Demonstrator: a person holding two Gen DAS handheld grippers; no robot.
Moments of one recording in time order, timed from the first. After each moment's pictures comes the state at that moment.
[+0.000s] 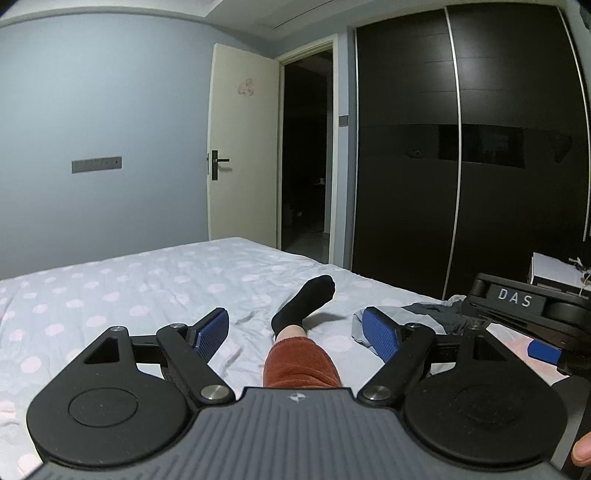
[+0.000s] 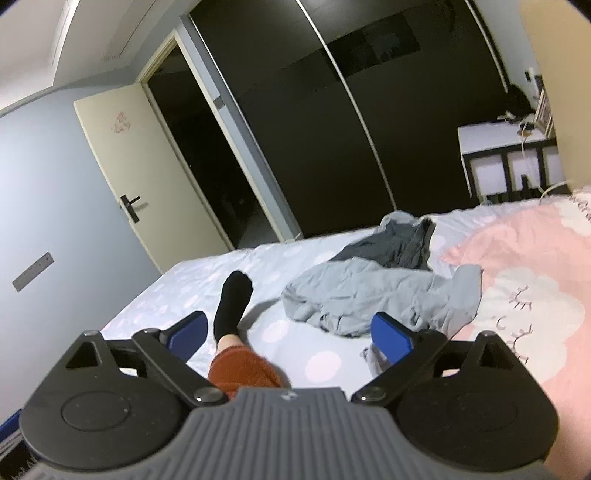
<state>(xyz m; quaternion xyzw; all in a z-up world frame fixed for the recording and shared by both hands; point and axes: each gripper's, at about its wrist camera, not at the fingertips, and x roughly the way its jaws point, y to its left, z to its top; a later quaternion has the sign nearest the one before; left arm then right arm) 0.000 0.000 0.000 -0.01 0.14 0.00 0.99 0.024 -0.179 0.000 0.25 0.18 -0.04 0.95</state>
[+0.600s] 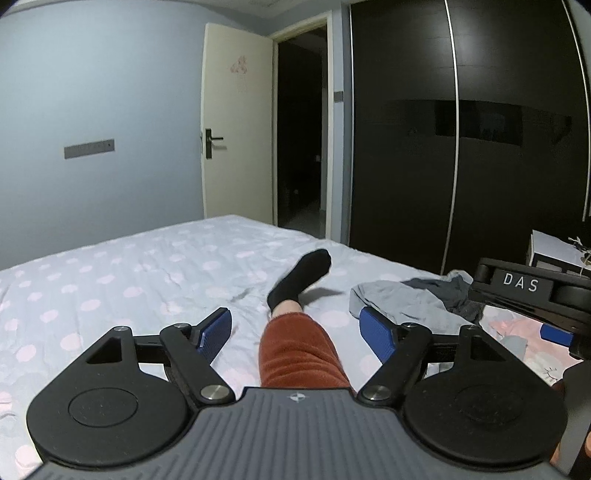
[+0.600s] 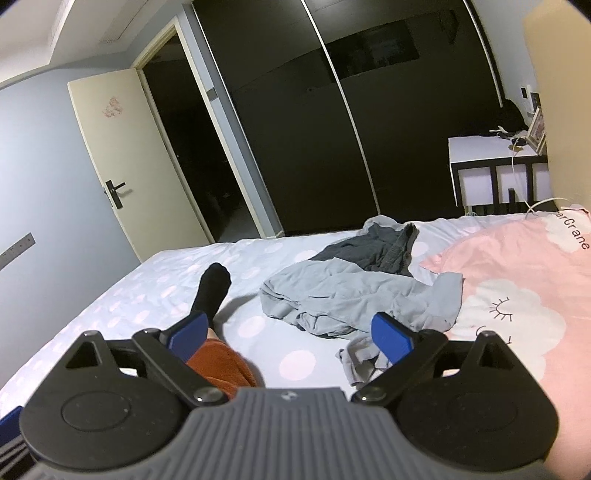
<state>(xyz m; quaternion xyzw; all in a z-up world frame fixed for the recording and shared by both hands) 0.012 -0.011 -0.018 0.00 0.18 -0.01 0.98 0.030 -0.183 -0.002 0.20 0.19 -0.07 0.96</state>
